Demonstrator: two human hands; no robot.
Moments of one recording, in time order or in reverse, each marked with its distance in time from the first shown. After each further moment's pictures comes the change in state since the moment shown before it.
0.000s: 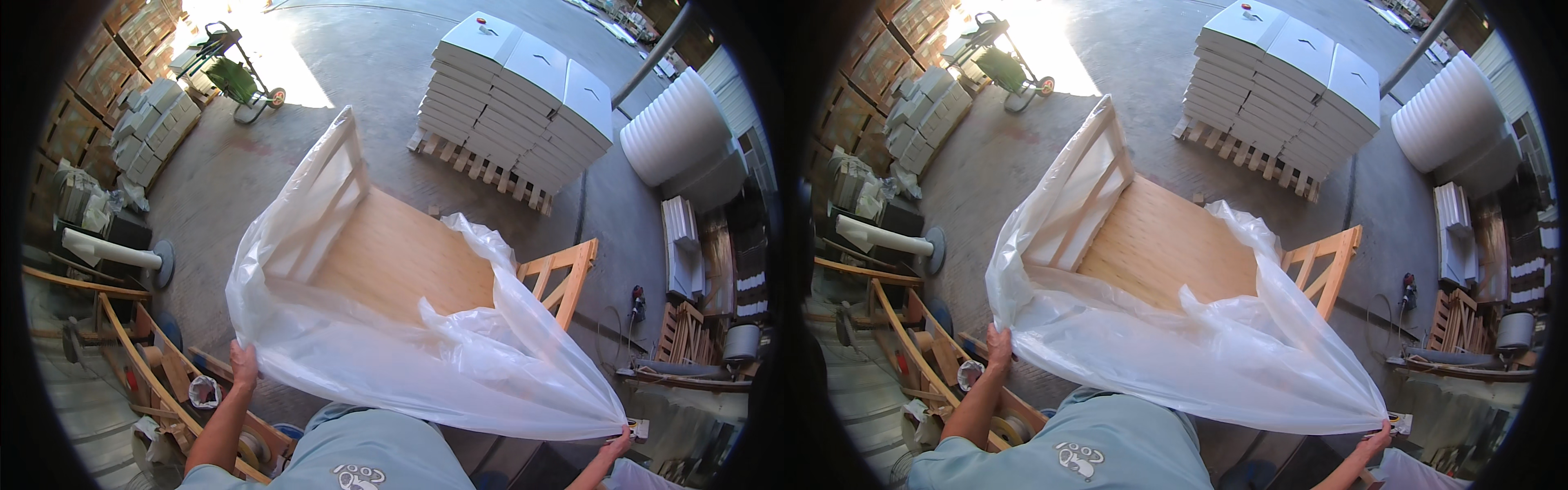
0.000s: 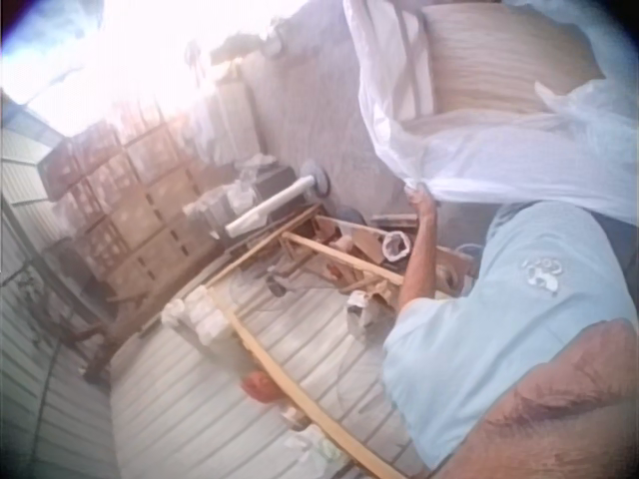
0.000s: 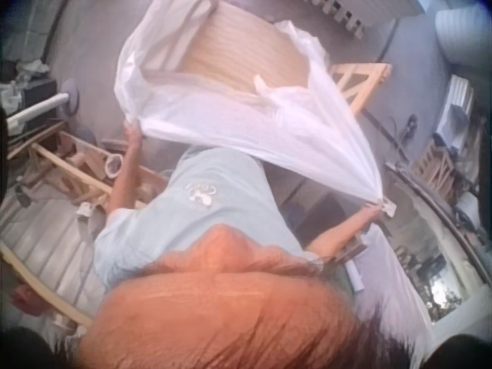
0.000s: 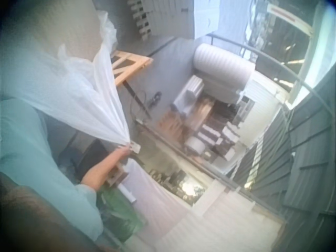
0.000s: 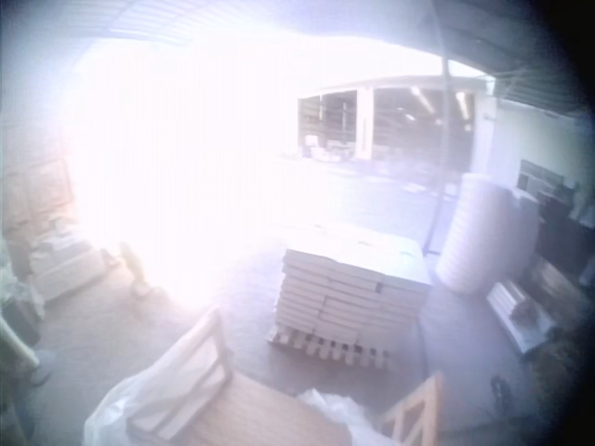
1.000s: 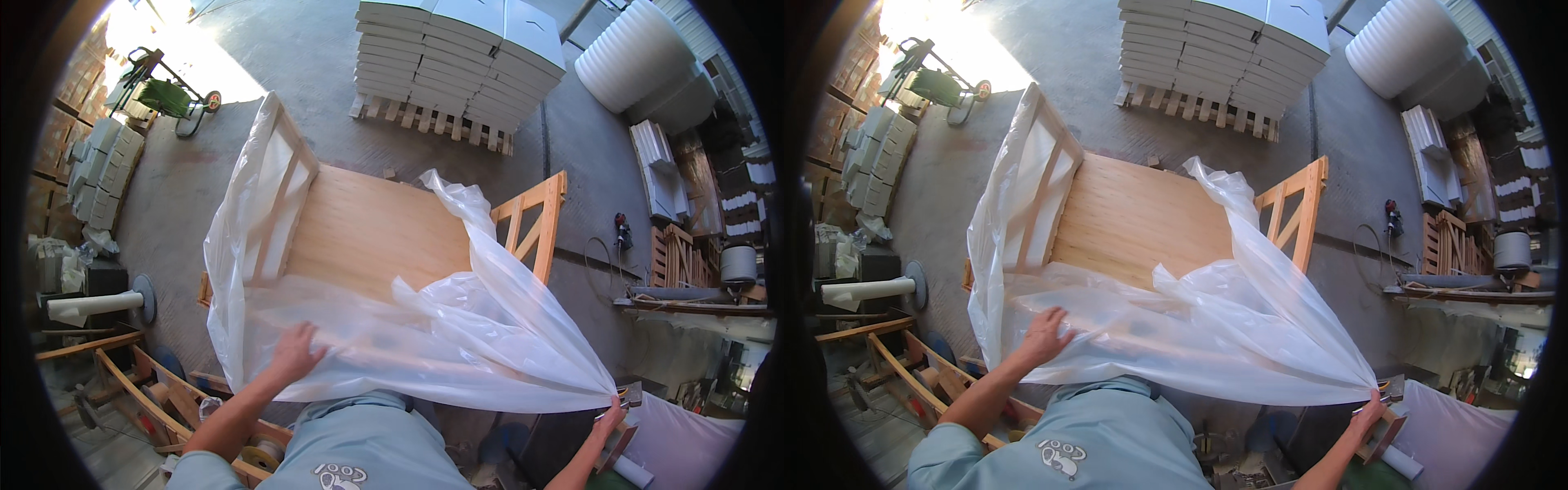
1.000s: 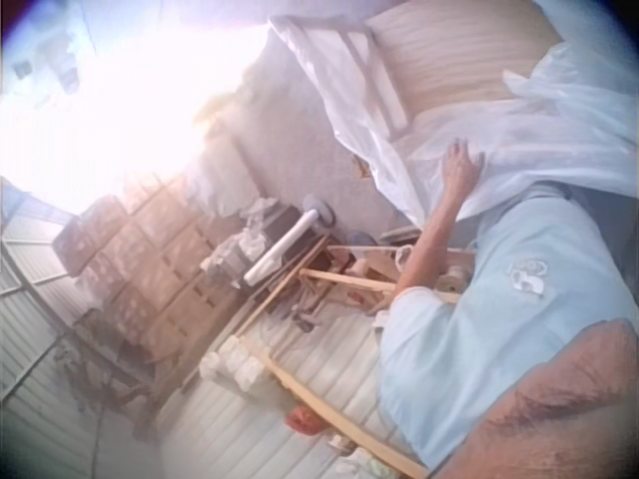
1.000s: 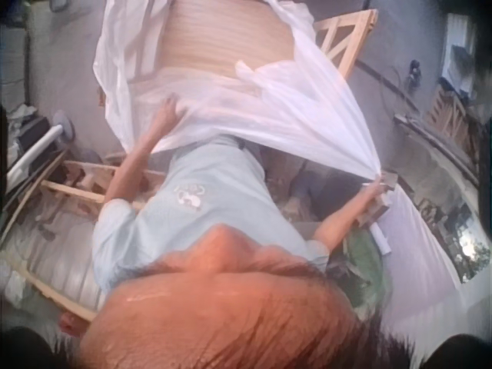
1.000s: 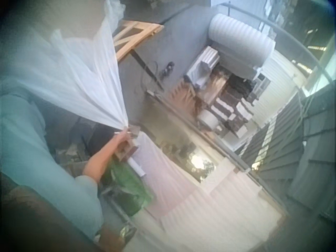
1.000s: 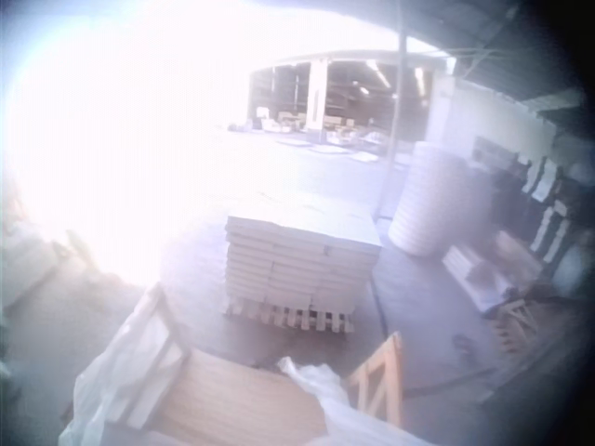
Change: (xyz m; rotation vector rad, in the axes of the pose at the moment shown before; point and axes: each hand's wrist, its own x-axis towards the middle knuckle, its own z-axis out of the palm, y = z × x) left_hand -0.040 0.045 0.140 0.826 -0.597 0.927; right_hand -0.046 0.038 -0.053 -0.065 0.012 -0.130
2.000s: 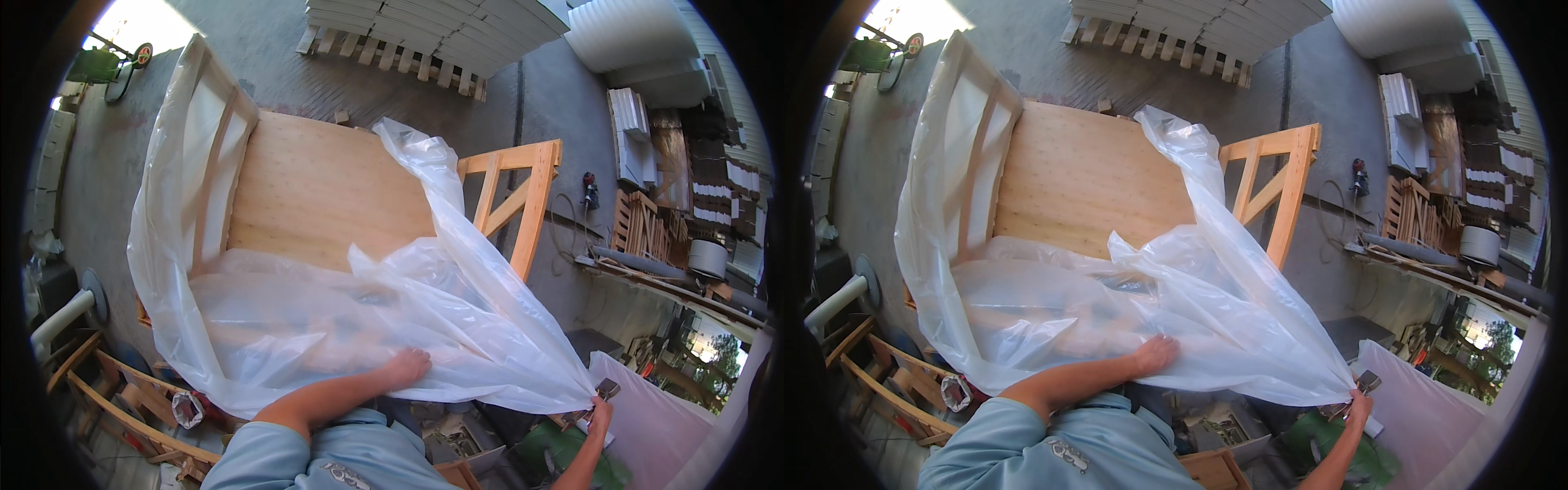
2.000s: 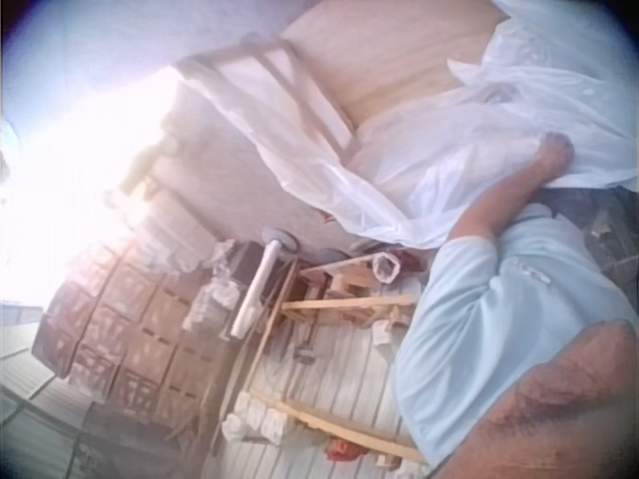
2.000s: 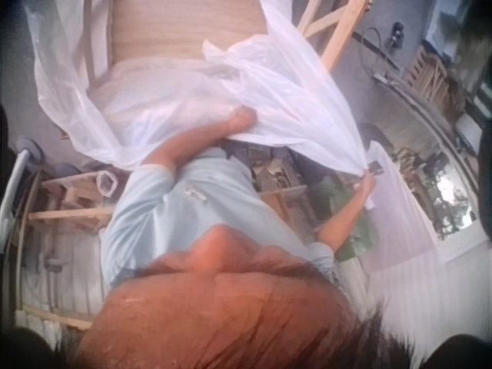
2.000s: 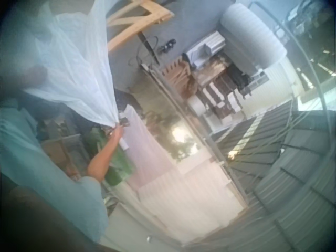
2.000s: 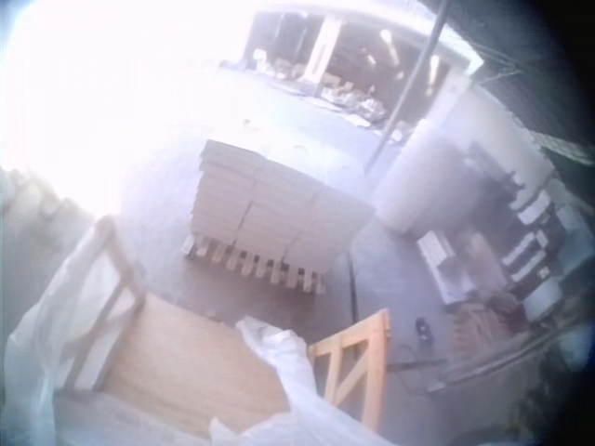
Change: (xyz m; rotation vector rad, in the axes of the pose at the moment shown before) left_hand 0.079 0.168 0.254 -0.167 -0.214 0.972; right_hand 0.009 -0.070 -0.018 -0.683 -0.037 0.309
